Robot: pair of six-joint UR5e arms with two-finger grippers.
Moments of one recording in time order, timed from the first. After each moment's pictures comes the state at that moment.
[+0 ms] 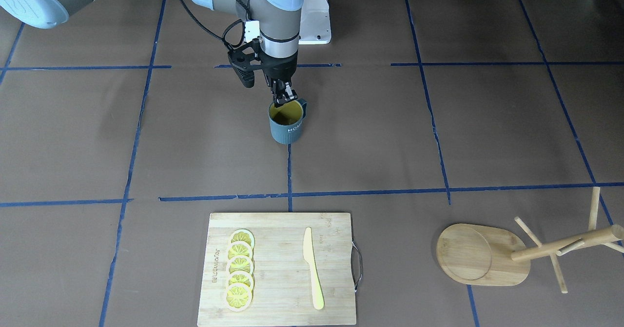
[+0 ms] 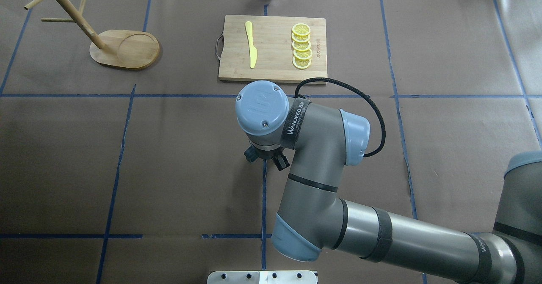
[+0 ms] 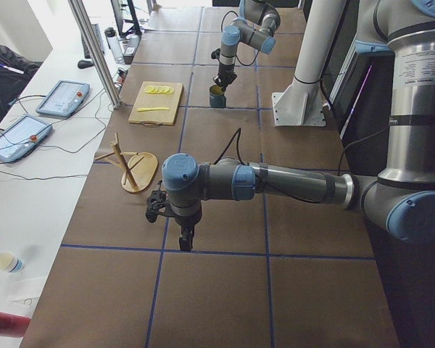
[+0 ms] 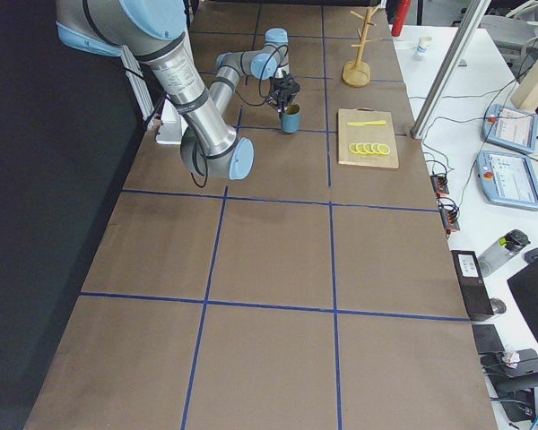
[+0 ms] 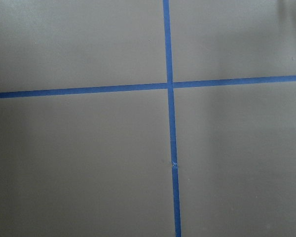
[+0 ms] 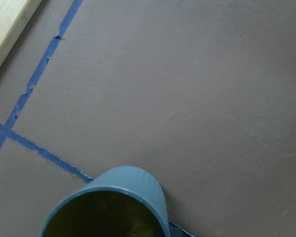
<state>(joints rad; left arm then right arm) -1.60 -1.53 -1.75 -1.44 -2.33 0.08 0.42 -0.73 1.66 -1.81 1.75 2.35</state>
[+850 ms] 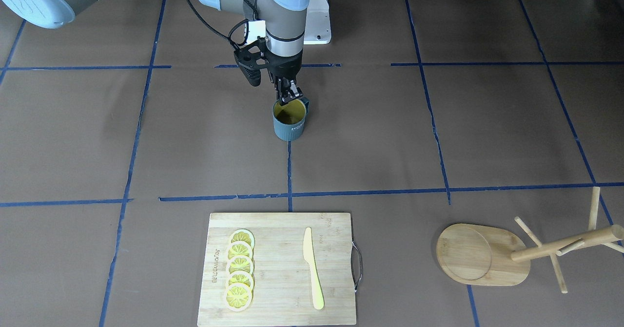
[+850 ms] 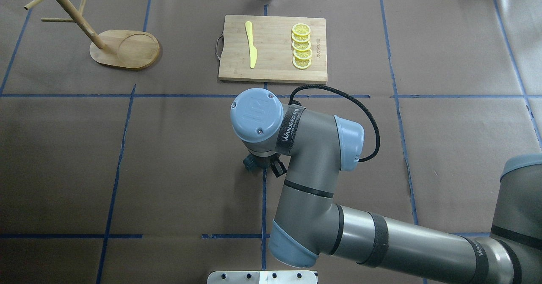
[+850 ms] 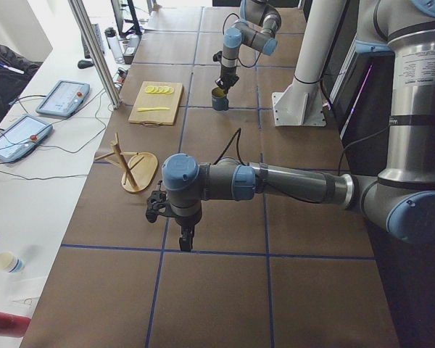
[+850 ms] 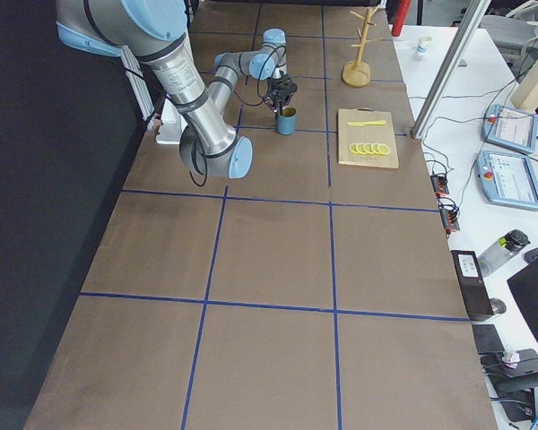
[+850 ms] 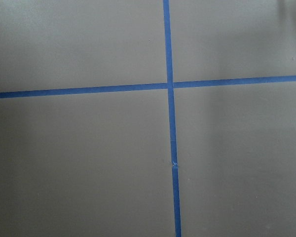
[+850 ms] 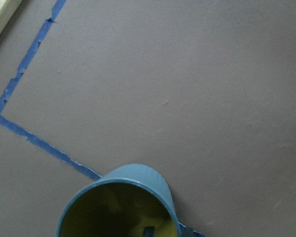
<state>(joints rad) -1.60 -1.53 -1.75 -1.44 -2.33 0.08 0.41 -0.73 1.66 -1.80 1.75 2.34</state>
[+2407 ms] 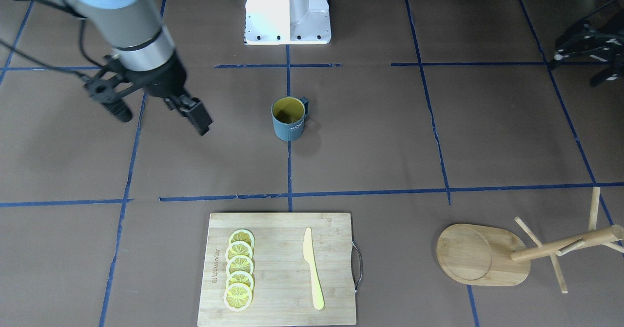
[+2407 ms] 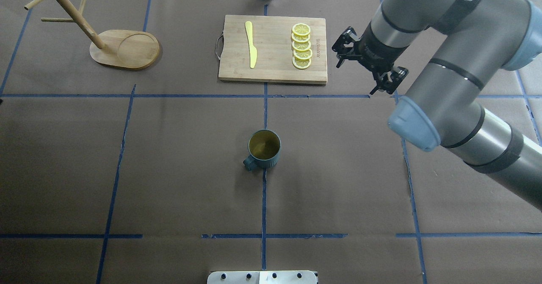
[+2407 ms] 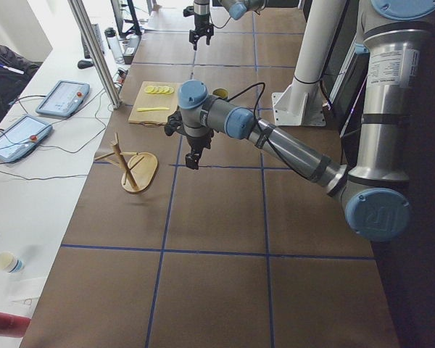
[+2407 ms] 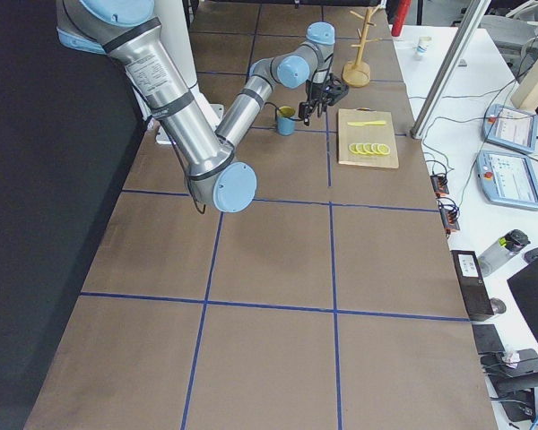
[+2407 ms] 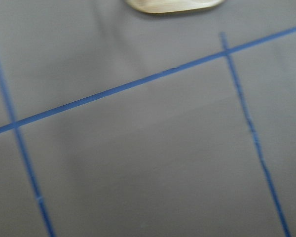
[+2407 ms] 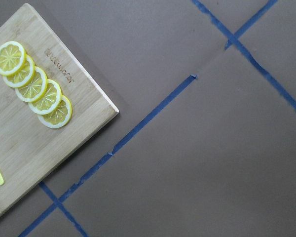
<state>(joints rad) -1.23 -1.64 -2.07 -1.42 -2.43 -0.11 0.89 -0.98 1.88 -1.81 2.14 1.60</state>
